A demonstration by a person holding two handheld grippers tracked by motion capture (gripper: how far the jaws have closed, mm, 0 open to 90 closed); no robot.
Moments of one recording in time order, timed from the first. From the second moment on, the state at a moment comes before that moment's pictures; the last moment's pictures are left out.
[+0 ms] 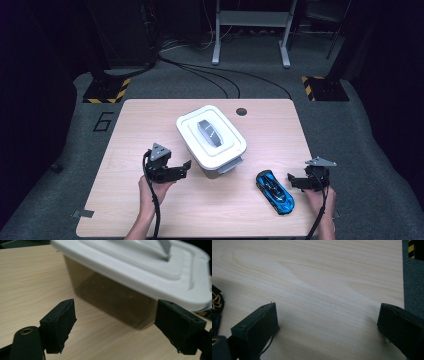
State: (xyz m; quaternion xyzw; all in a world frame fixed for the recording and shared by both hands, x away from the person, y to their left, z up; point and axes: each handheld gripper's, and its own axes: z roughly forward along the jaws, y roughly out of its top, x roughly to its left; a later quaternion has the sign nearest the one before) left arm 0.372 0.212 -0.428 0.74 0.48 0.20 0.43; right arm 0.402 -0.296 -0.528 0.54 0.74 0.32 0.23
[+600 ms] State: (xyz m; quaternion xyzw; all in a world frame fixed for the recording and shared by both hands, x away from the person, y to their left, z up) left arm 0.391 0.284 -0.510 0.76 0.51 0.23 0.32; right arm 0.402 -0.296 -0.528 0.54 0.74 0.32 0.23
